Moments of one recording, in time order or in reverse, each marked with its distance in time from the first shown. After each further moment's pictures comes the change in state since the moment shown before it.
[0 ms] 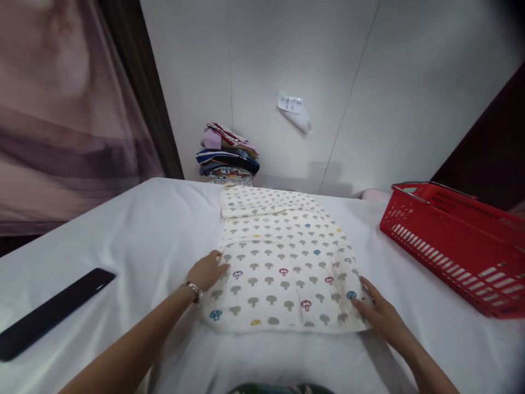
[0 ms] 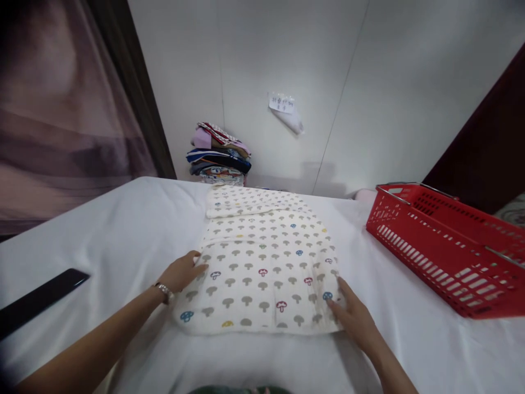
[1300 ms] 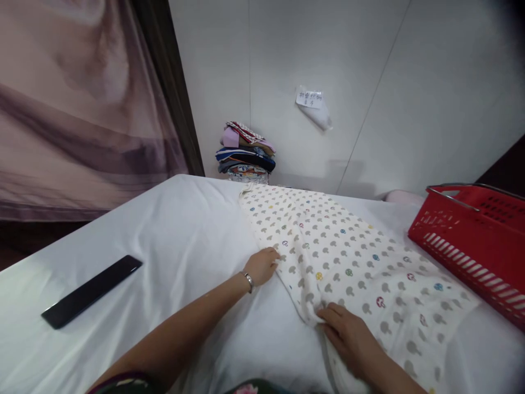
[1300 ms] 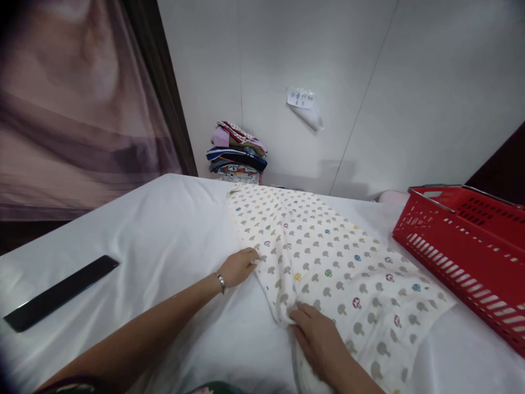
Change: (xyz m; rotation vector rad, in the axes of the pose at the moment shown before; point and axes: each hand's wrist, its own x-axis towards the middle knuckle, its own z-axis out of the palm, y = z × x) left_hand 0.012 0.078 0.042 -0.078 0.061 0.558; right_hand -0.028 -0.070 0.065 -0.365 -0.422 -0.676
